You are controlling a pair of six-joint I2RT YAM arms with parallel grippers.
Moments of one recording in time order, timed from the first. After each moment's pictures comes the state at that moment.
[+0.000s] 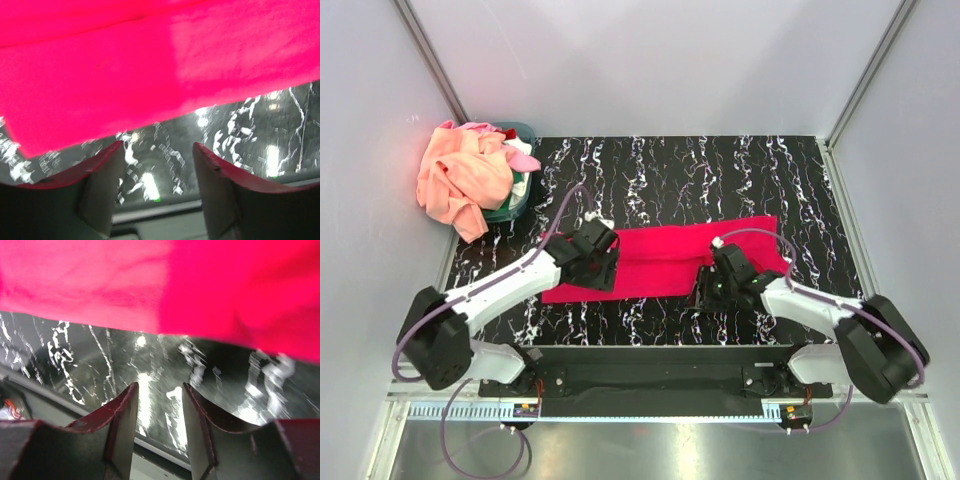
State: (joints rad) left arm -0.72 1.36 0.94 -0.75 -0.16 -0.49; right arm 0.61 1.30 0.51 -0.16 -0.23 0.74
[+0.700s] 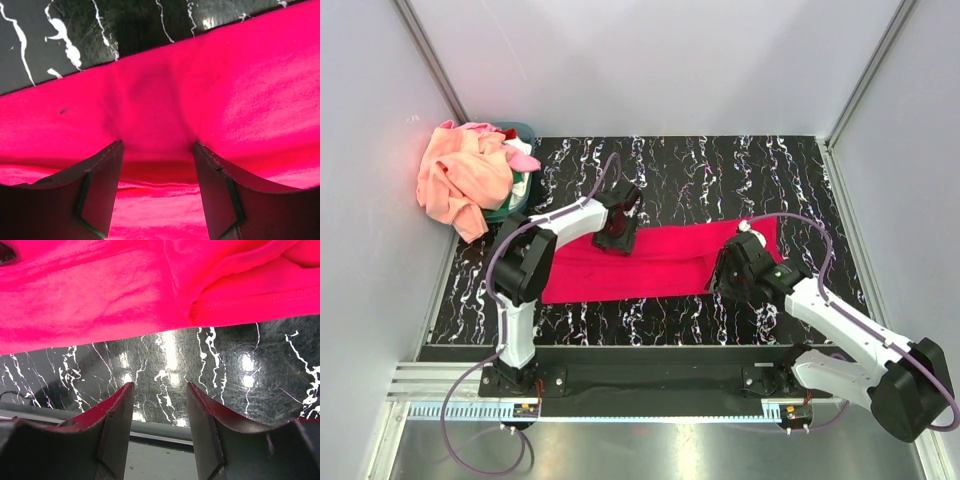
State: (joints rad) left arm -0.56 2.00 1.42 -0.69 -0.13 -0.32; right arm 0.61 1.05 0.71 -0.62 0.07 0.82
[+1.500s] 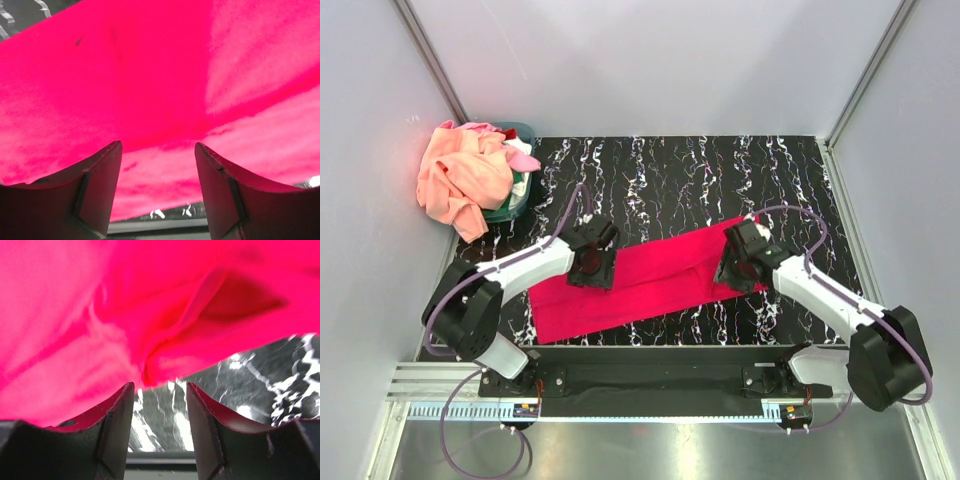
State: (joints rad) left arm -0.62 1.54 0.94 -0.71 -0.13 -0.49; right arm 0.50 1.23 0.77 -0.64 0.12 0.80
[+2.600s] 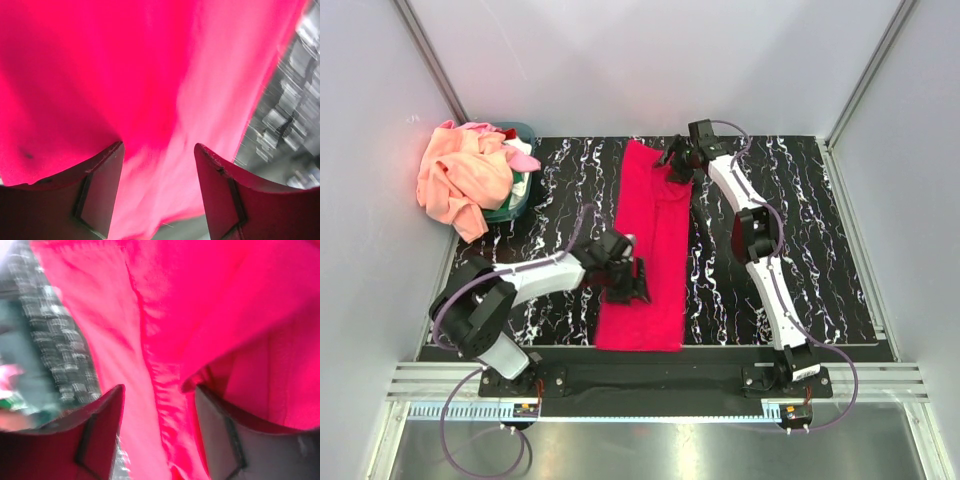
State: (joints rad) left arm -0.68 1.56 0.81 -0.34 0.25 -0.72; right arm 0.30 2.82 2.71 -0.74 -0.29 0.83
